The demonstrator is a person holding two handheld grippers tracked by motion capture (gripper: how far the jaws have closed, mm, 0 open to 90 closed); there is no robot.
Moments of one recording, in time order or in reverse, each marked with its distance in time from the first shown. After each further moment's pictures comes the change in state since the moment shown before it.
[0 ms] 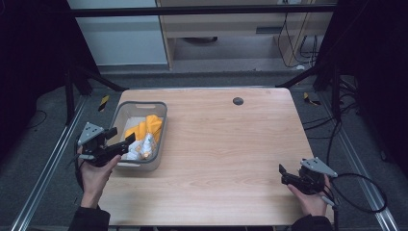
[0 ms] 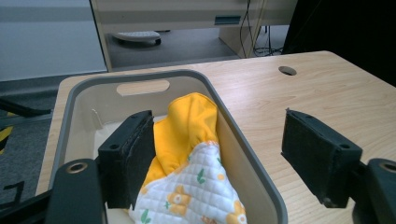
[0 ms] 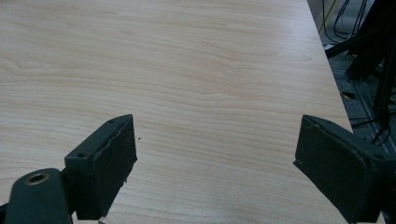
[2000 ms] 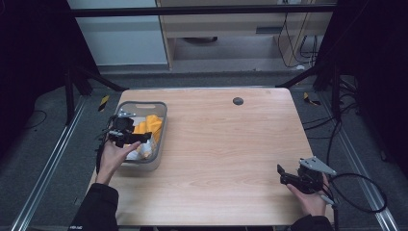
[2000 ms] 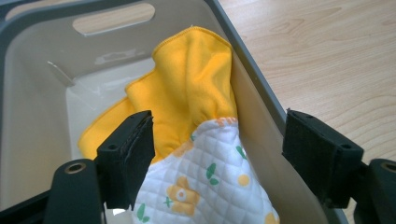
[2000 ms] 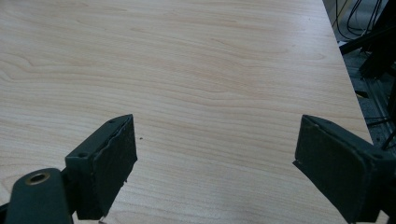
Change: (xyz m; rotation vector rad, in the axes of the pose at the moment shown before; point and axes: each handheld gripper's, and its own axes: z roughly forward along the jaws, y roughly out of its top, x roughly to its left) left arm -0.001 0.009 0.086 0.398 0.004 0.067; right arm 0.001 0.001 0.003 0.016 0.036 -0.003
